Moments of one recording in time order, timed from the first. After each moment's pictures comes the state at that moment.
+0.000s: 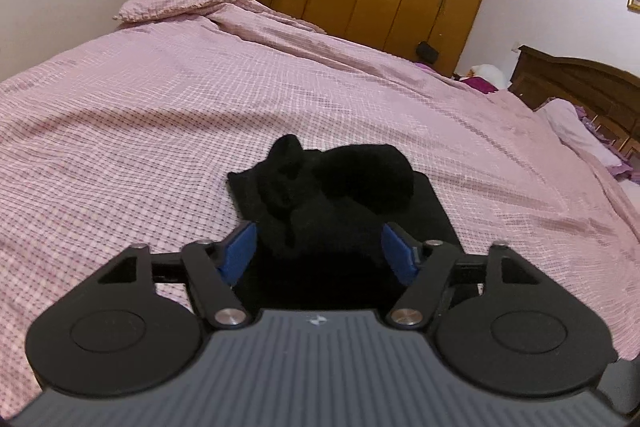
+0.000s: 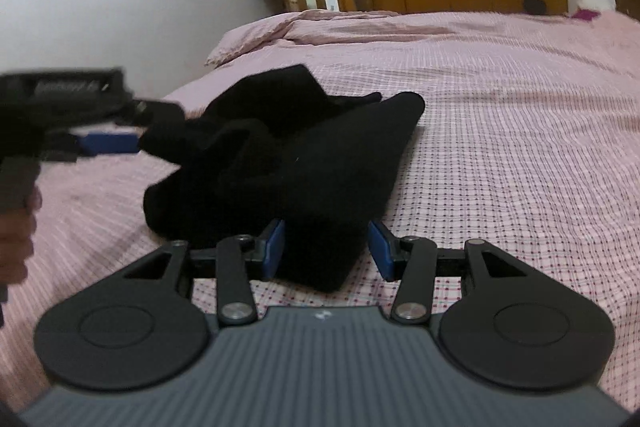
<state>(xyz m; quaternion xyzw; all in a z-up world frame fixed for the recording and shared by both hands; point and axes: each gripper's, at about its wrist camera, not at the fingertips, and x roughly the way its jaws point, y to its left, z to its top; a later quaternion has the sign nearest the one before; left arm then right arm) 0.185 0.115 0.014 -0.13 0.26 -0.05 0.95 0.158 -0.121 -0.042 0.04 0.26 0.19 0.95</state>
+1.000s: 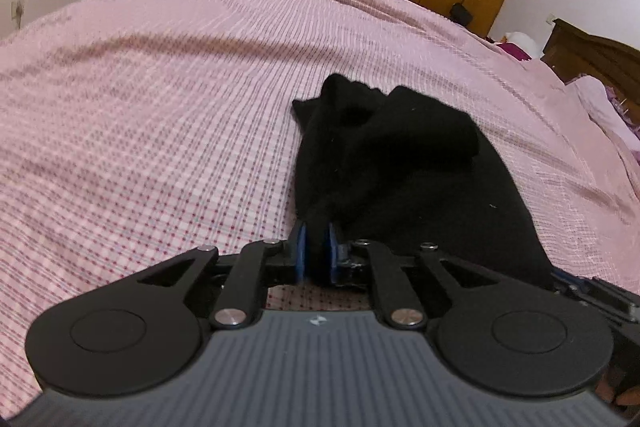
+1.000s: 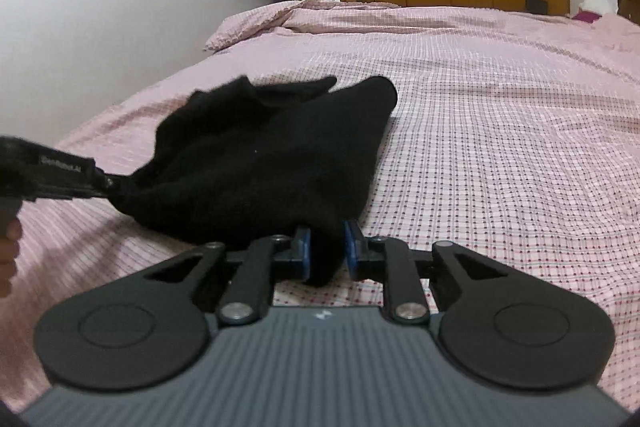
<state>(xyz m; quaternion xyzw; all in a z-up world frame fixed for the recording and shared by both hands) 0.189 0.150 -0.021 -0.14 0.34 -0.01 0.93 0.155 -0.137 -0.033 0.05 0.27 0.19 0.94</state>
